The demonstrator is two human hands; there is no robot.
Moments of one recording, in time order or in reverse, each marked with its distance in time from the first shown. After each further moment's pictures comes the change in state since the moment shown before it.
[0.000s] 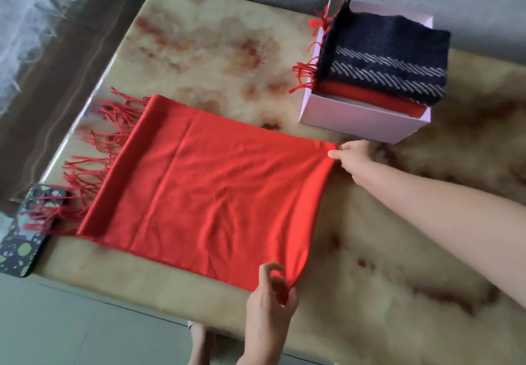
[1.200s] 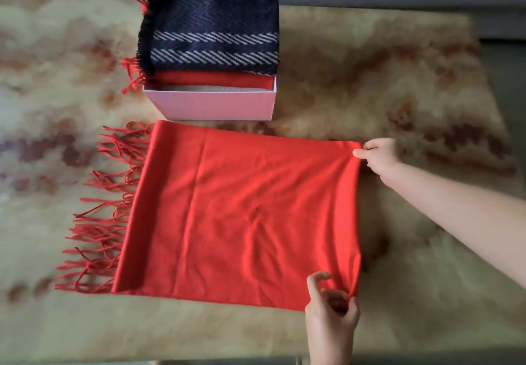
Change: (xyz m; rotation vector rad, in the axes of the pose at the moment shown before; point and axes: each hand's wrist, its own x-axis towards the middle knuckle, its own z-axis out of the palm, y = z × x) left_hand -0.085 0.105 0.239 -0.279 -0.323 -0.223; right_hand 0.067 0.172 -0.246 0.016 0.219 0.082
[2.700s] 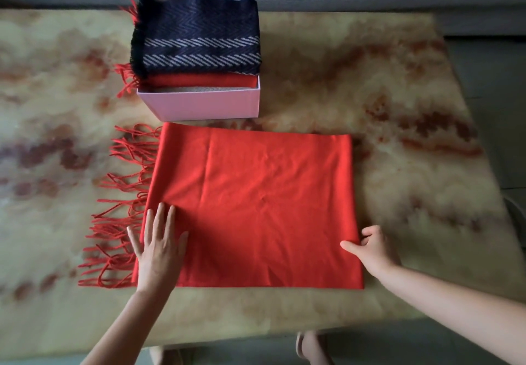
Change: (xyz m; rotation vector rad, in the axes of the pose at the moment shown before) left_hand 0.102 0.002 -0.254 1.203 0.346 0.344; right_hand -0.160 0.136 -0.005 -0.243 -0.076 0.183
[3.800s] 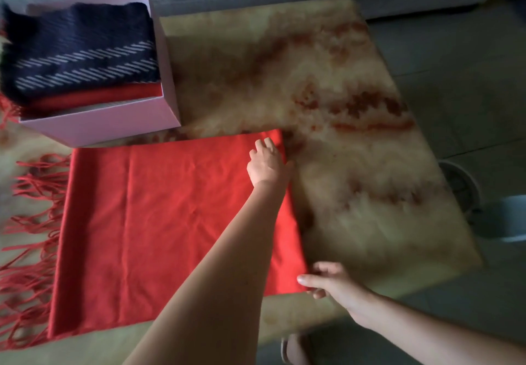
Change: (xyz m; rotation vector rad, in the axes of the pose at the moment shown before) left_hand 0.090 0.363 0.036 -0.066 -0.234 0.175; right_hand -0.036 0.055 -0.024 0.629 -0.547 0.081
